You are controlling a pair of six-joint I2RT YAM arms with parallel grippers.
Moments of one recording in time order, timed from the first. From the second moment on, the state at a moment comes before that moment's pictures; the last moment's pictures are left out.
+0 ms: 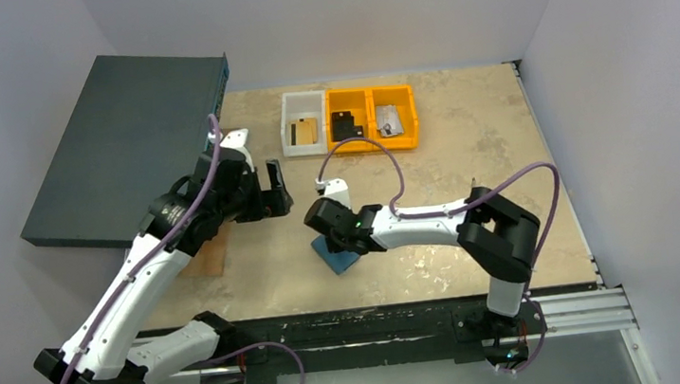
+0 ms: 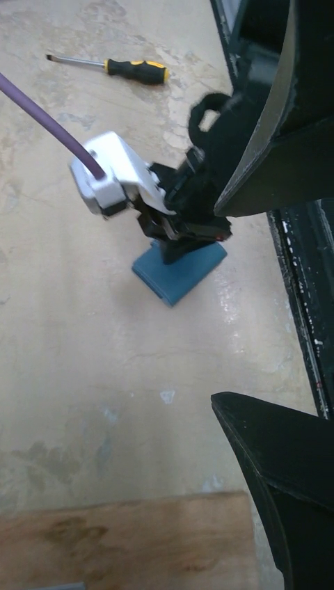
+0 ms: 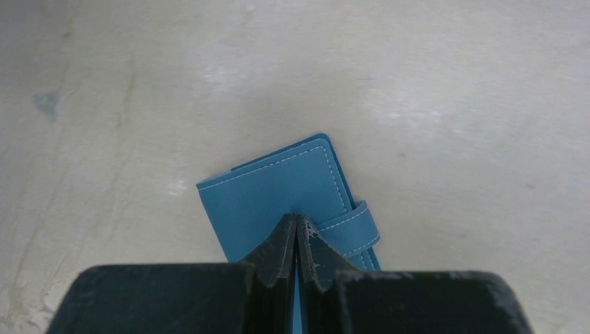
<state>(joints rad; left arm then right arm) -0.57 1.04 1.26 -0.96 -0.14 -0.52 1.10 1.82 1.14 -0.31 0.42 0.76</state>
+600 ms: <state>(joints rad) -0.72 1.18 0.89 -0.77 -0.07 -0.73 1.08 1.66 1.01 -0.35 0.43 0.77</state>
